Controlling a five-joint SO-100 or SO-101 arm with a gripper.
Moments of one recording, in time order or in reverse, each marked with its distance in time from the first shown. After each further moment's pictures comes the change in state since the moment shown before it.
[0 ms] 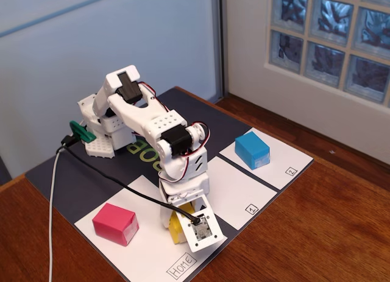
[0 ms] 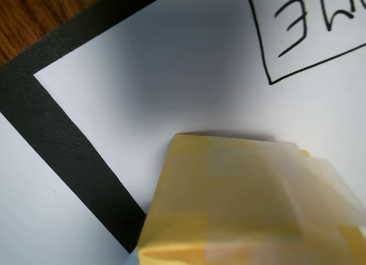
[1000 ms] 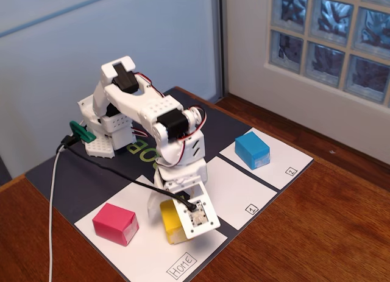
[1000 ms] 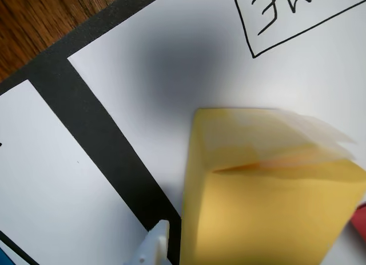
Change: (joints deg) arm -1.2 6.3 2.8 1.4 2.9
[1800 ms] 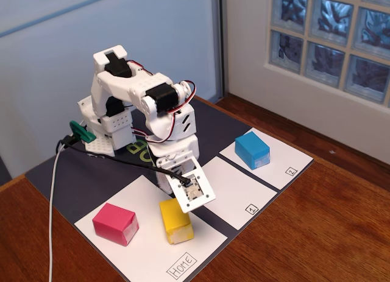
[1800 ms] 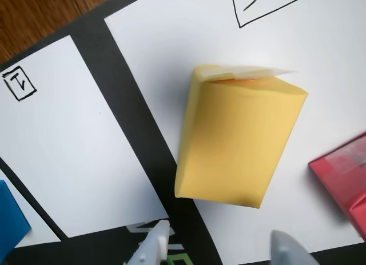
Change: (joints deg) arm 0.0 12.9 5.2 5.3 -3.9
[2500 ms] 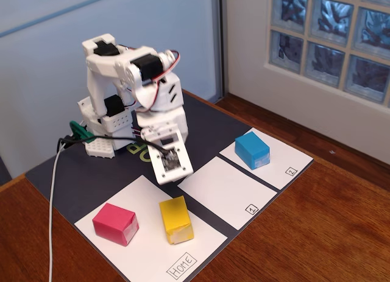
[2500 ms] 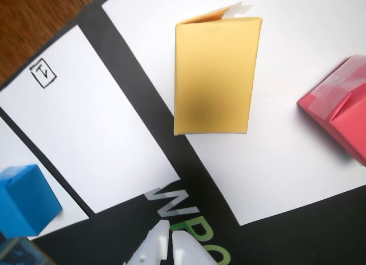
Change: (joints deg) arm -0.8 13.2 7.1 3.2 6.8
